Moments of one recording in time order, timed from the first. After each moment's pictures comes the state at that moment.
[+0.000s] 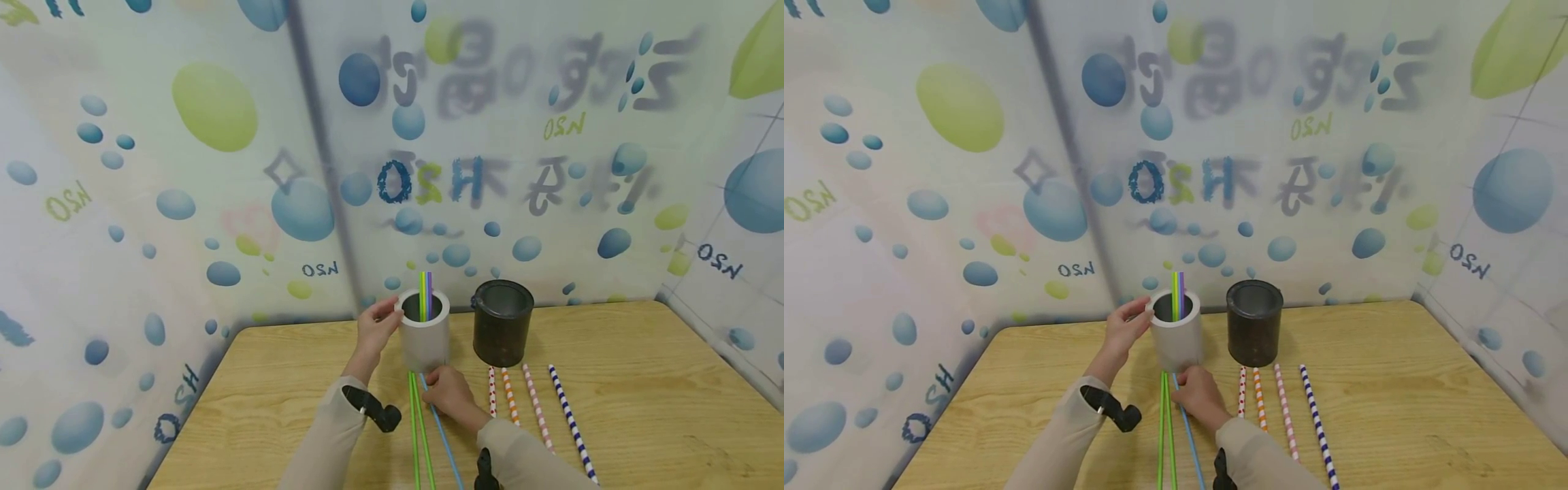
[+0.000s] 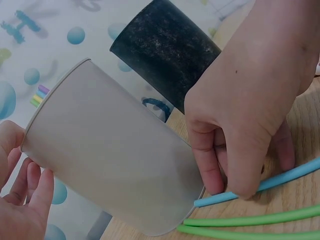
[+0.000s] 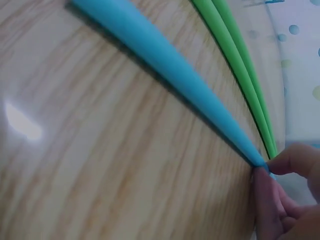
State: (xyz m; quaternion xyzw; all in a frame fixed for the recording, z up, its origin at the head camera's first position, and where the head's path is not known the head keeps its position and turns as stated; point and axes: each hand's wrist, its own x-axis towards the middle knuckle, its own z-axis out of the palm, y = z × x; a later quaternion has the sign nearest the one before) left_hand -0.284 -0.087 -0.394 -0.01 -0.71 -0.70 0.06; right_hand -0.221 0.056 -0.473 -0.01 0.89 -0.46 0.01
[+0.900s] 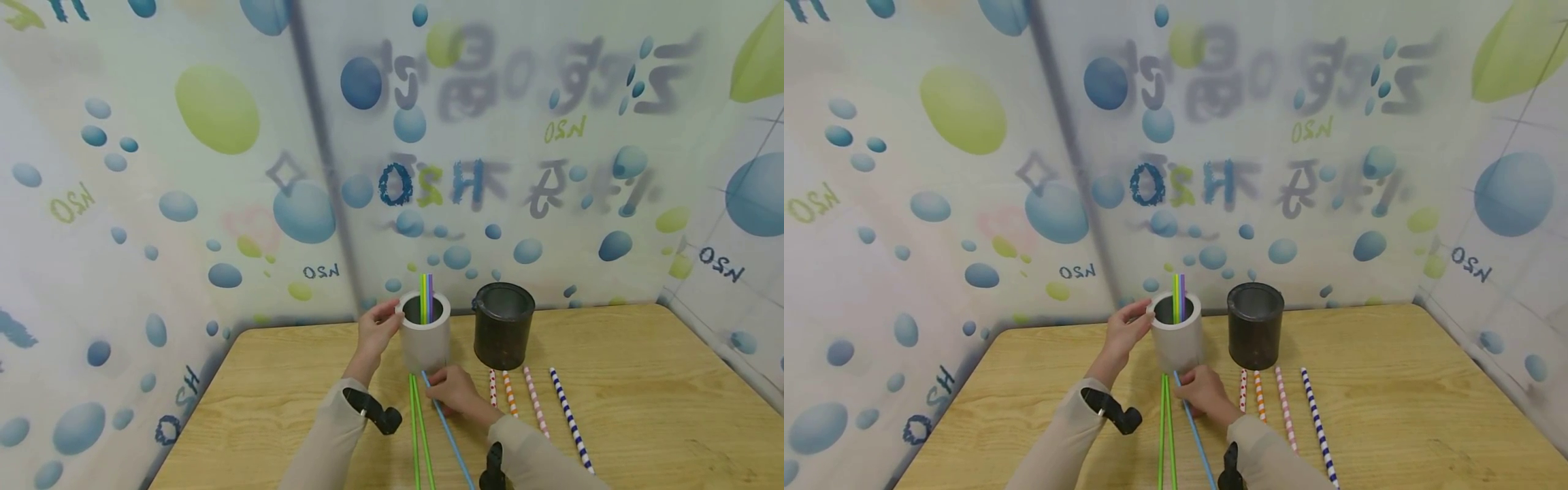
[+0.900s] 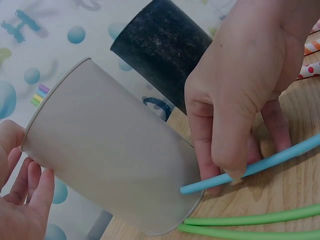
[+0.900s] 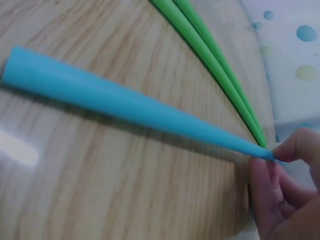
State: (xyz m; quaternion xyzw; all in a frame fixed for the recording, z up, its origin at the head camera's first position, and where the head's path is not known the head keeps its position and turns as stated) left_hand -0.290 -0.086 -0.403 0.01 -0.72 -0.69 0.07; right_hand -0.228 0.067 -0.473 0.01 0.84 -0.53 0.06
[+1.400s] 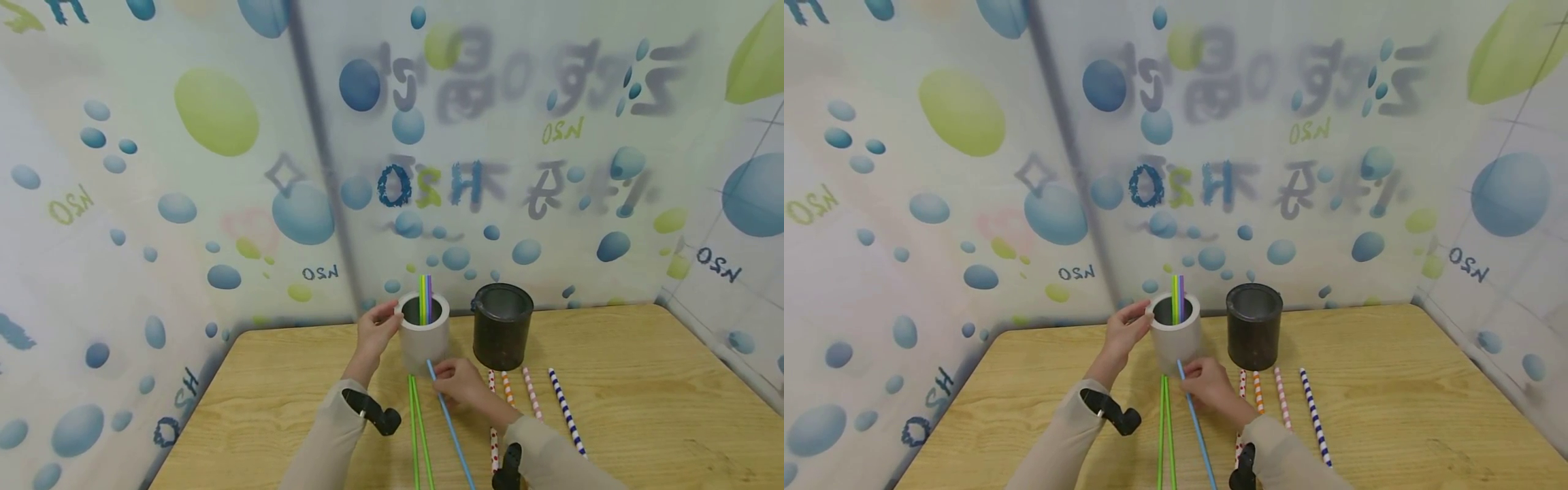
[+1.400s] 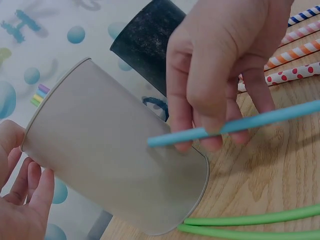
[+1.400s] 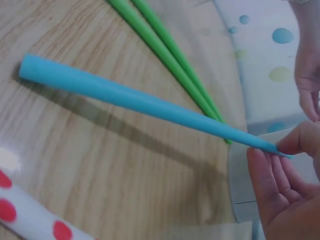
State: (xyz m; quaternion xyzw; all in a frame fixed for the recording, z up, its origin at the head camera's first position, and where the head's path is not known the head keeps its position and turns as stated) left_hand -0.288 -0.085 -0.399 0.02 -0.72 -0.69 0.06; right_hand -0.224 0.081 -0.449 -0.01 0.80 -0.59 0.08
